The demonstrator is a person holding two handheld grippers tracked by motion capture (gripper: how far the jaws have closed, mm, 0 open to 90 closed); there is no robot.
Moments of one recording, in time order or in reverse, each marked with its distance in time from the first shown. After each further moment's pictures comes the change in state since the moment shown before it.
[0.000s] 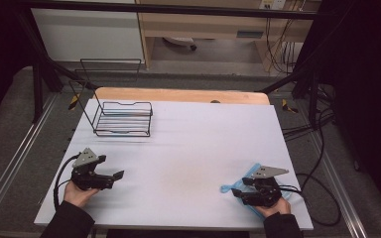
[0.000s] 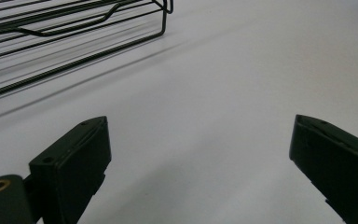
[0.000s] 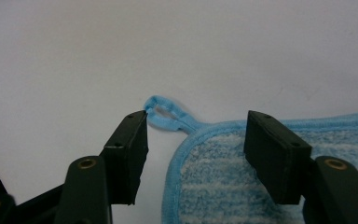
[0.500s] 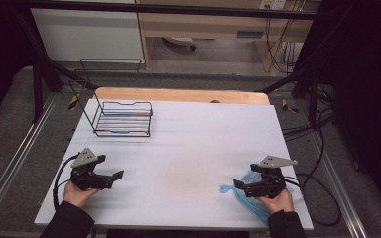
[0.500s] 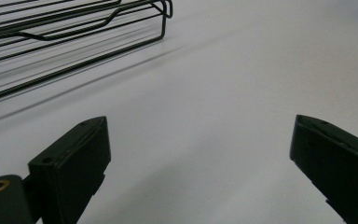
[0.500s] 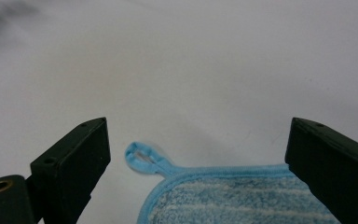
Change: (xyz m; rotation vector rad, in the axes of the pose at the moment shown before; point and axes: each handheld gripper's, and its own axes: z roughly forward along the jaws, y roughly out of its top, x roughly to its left) left arm 0.000 0.000 -0.002 -0.016 -0.003 -0.006; right arm -0.019 0.018 -0.007 -0.106 0.005 0.023
